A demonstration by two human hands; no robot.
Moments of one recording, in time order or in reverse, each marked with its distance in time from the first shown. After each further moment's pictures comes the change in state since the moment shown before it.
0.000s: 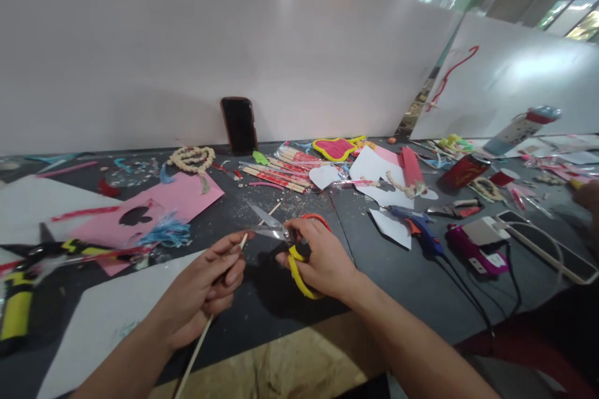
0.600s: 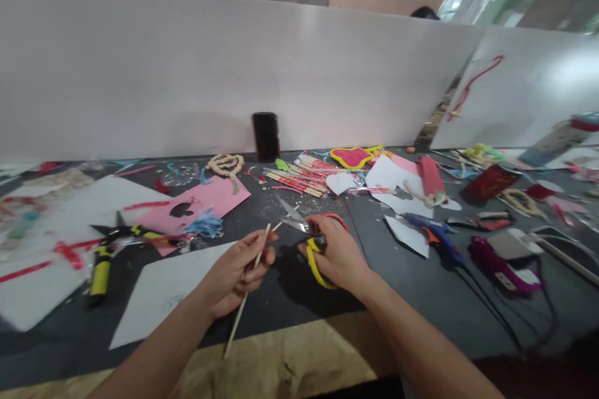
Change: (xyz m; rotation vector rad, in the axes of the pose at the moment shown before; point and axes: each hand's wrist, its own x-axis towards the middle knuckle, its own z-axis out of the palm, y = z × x) left_hand 0.001 -0.002 0.004 -0.014 -0.076 0.091; right_hand 0.001 0.003 0.001 0.163 0.097 0.020
